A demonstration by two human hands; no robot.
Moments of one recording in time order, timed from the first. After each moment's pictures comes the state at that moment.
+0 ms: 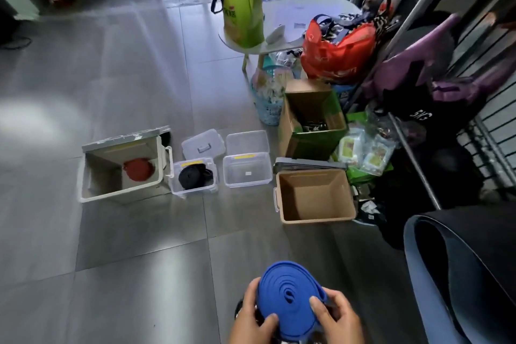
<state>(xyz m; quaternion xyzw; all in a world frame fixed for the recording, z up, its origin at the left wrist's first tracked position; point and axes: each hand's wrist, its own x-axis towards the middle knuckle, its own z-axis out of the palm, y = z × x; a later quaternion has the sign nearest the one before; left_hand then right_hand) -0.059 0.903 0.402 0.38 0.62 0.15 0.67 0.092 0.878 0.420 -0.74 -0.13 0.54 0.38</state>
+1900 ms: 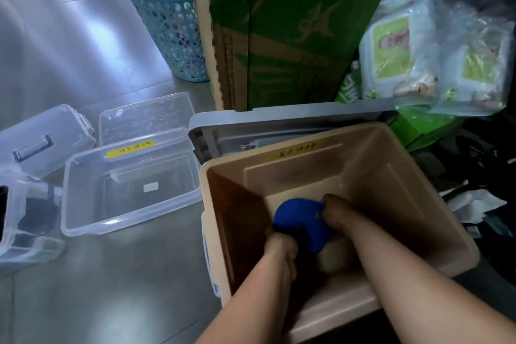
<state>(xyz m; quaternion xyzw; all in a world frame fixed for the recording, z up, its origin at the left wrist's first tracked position) 0.203 1.190 -0.203 0.19 0.67 0.08 0.71 0.332 1.200 -0.211 -0.84 -0.35 0.41 -0.03</state>
